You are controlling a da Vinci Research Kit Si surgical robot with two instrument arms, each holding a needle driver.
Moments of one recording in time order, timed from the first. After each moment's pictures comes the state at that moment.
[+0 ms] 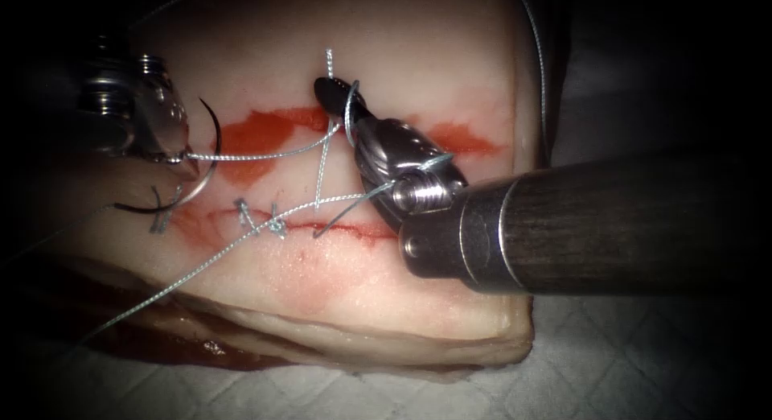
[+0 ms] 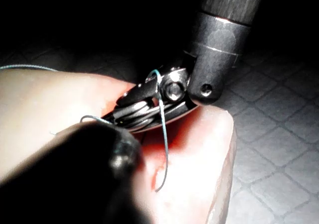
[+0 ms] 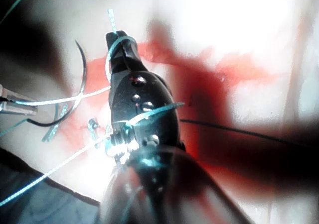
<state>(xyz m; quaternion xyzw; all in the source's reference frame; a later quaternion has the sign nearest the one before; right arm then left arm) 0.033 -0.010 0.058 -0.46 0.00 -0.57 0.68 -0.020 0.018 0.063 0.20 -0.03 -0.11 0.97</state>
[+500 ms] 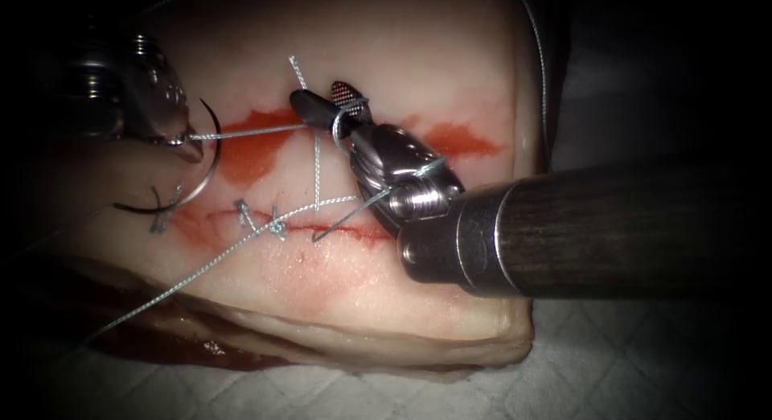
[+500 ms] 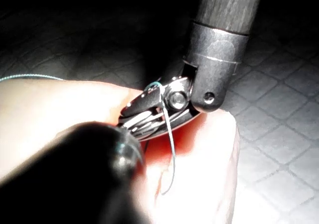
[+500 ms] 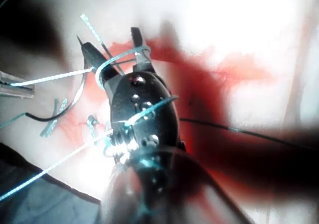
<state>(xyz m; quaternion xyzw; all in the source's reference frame) 0.034 -0.010 0.057 -0.50 0.01 -0.56 0.66 -0.020 0.018 0.065 0.16 -0.03 -0.10 0.98</state>
